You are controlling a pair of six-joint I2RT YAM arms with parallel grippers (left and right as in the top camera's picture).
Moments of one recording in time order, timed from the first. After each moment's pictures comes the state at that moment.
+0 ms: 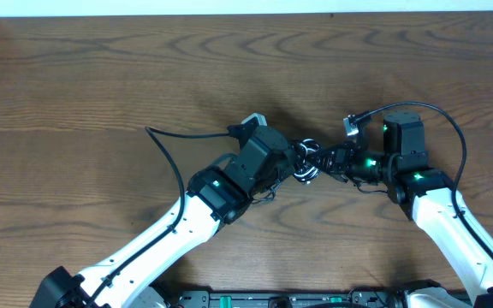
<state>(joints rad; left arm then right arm) -0.76 1.38 0.93 -0.31 -0.01 -1.20 0.19 1.32 0.69 -0.18 -0.89 0.77</state>
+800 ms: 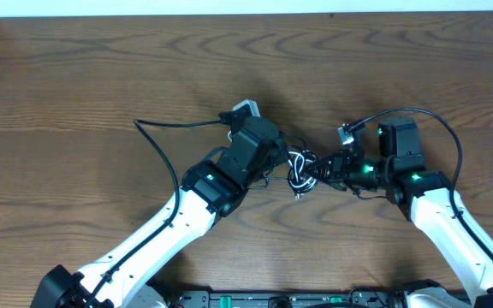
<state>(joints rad) -0.70 1.38 0.93 -0.24 -0.07 -1.07 0.21 1.32 0.69 -0.30 -0.91 0.70</state>
